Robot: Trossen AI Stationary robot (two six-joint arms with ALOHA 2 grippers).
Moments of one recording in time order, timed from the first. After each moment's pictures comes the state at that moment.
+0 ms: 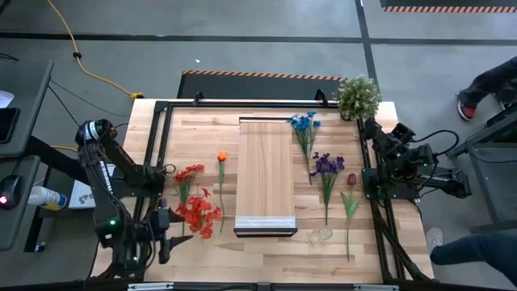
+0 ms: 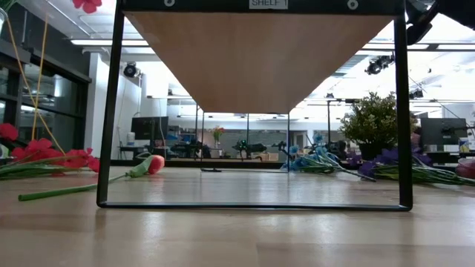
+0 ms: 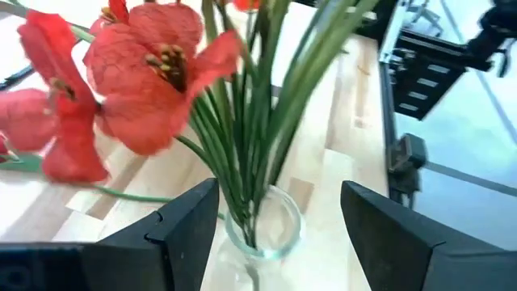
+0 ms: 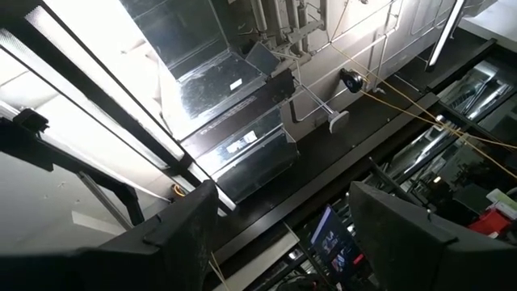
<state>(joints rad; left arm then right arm) -1.24 1.32 0.97 -0.85 -1.06 -1.40 -0.16 0.01 0.08 0.77 0.18 0.67</state>
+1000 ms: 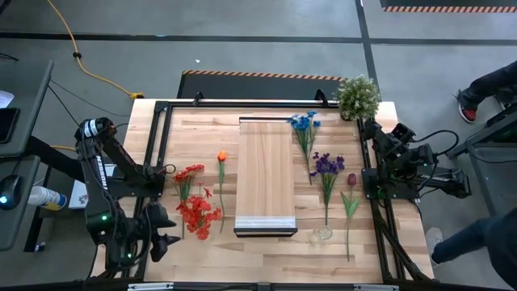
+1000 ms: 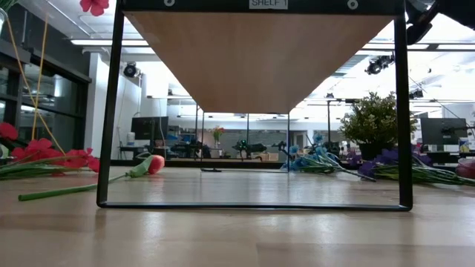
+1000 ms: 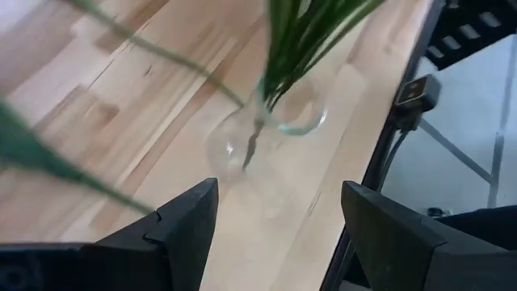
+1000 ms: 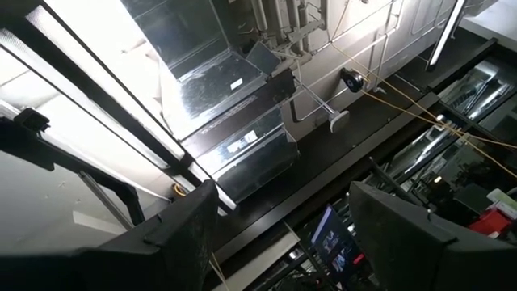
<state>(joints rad) -1.25 1.29 1.07 -1.08 -0.67 -1.83 -0.16 0.01 0.08 0.77 0.17 0.67</state>
